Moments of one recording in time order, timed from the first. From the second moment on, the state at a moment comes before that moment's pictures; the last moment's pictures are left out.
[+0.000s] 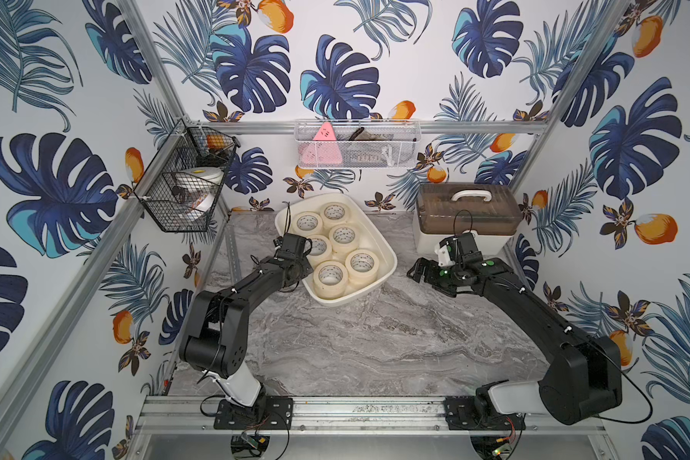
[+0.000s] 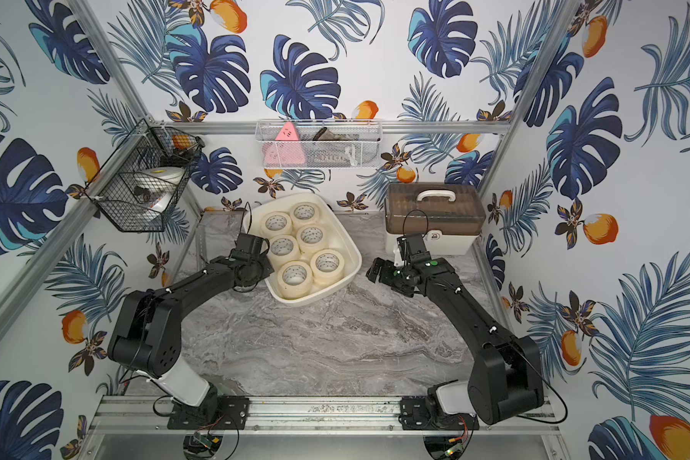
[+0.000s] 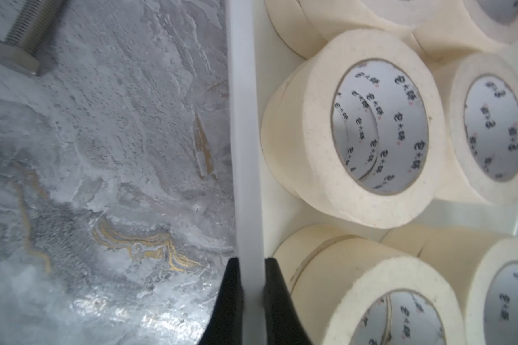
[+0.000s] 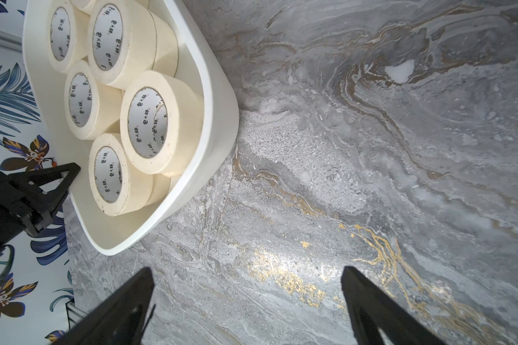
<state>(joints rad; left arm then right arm) -0.20 1.65 1.07 -0.38 -0.12 -0.74 0.30 1.38 1.09 -0.70 -0.24 0.57</state>
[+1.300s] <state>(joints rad) -0.53 1.43 0.90 -0.54 -0.01 -0.63 0.42 1.32 1.21 -0.83 -0.29 0.76</state>
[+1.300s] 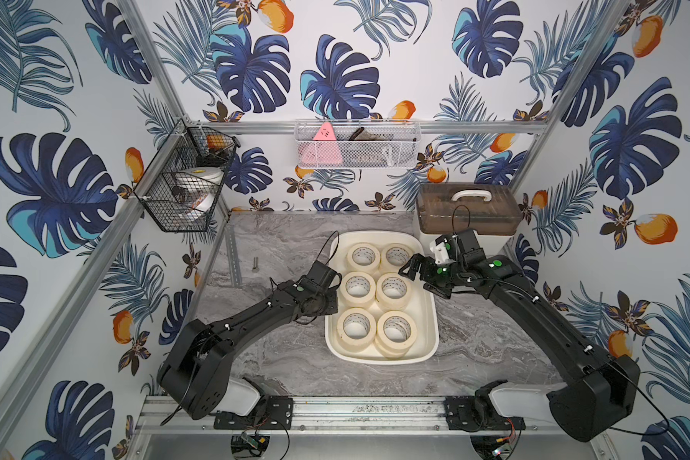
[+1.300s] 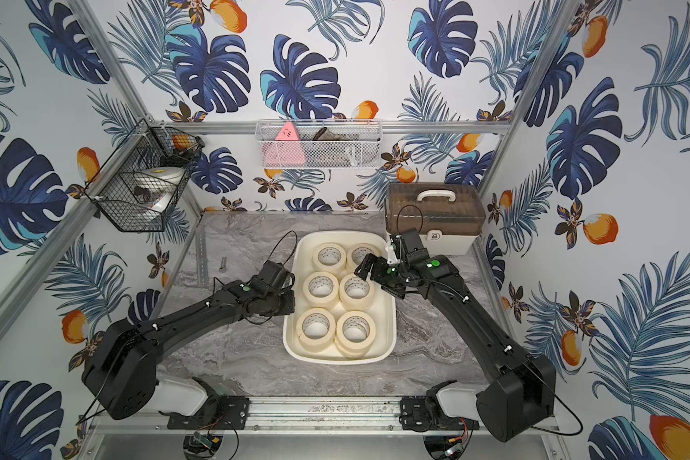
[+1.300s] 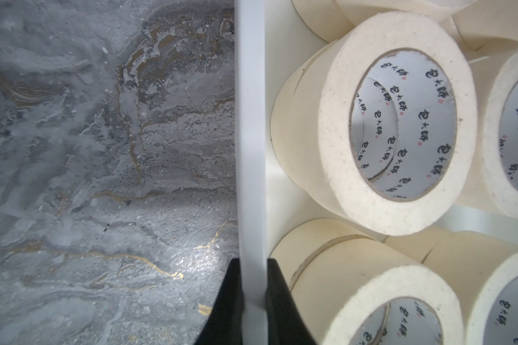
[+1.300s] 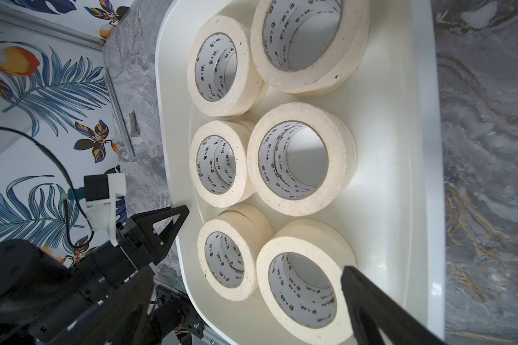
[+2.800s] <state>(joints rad) -0.53 1.10 1.03 -0.71 -0.19 -0.47 0.63 2.20 1.85 -0.82 0.16 1.11</state>
